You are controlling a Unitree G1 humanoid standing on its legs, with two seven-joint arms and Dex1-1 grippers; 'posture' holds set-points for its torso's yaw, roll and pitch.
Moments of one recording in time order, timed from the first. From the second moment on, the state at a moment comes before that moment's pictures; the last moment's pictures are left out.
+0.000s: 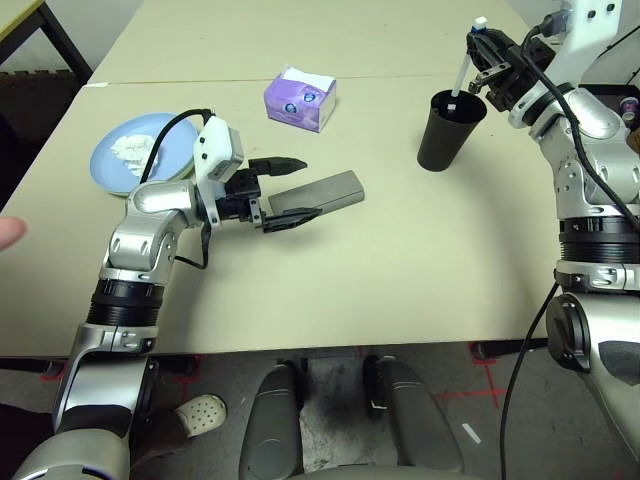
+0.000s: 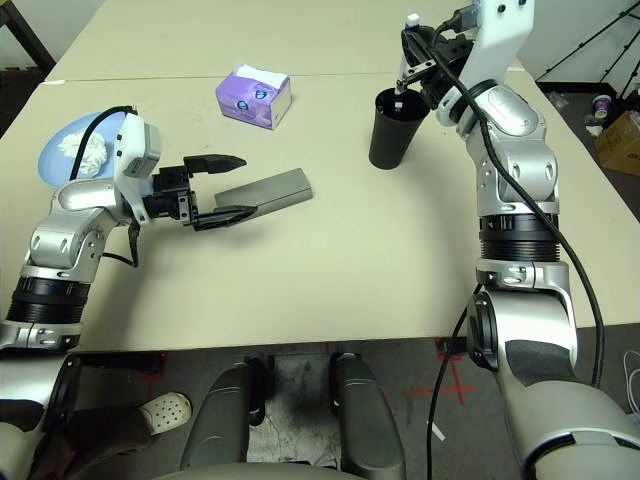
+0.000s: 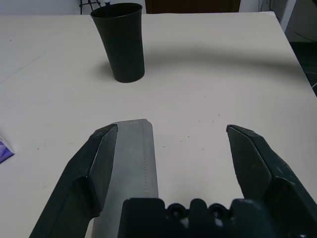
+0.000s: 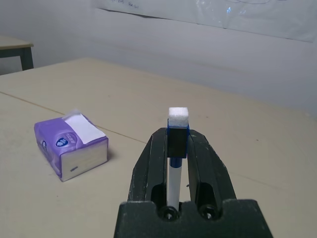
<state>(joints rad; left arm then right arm) -0.63 0.58 -0.01 0.14 -0.37 0.21 -1.20 -0.94 -0.43 -0.18 0.28 0.20 0.30 0.44</state>
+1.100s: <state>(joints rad) -0.62 0.59 -0.01 0.12 -0.37 0.23 -1.18 -0.89 -0.43 -0.17 0.28 0.20 0.31 0.39</state>
